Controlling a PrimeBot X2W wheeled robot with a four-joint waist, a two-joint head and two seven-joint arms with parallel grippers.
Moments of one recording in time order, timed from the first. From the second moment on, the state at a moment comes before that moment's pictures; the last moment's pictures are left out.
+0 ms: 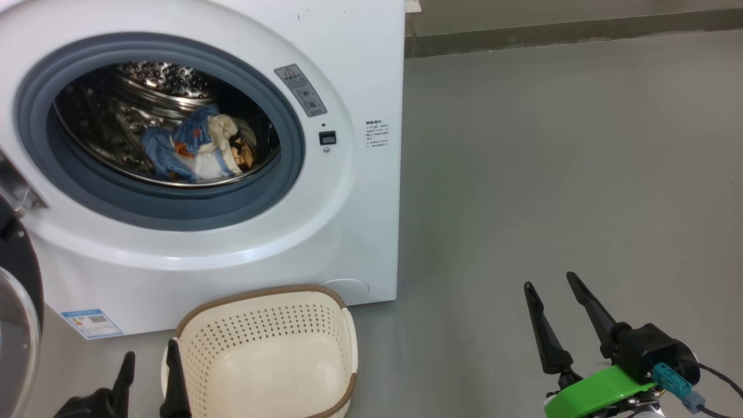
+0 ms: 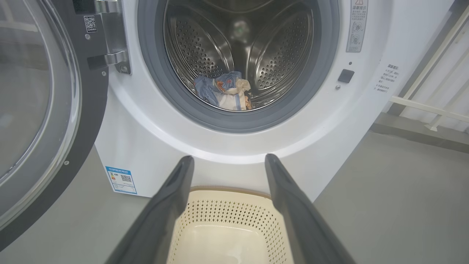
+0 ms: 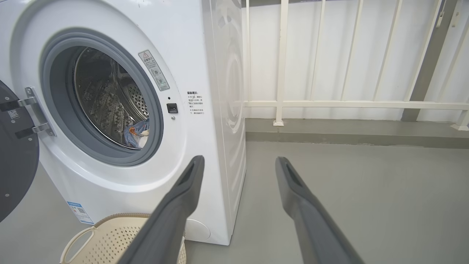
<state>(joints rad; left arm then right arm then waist) 0.00 0.04 0.04 0.30 -0.33 -0.07 -0.26 -0.05 -0.05 0.04 0.14 0.12 0.13 -0.26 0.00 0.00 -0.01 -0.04</state>
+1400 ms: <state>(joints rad) -0.01 0.04 0.02 0.31 -0.33 -0.07 -0.26 -0.05 -0.05 0.05 0.16 0.12 0.13 -0.26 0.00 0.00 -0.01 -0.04</state>
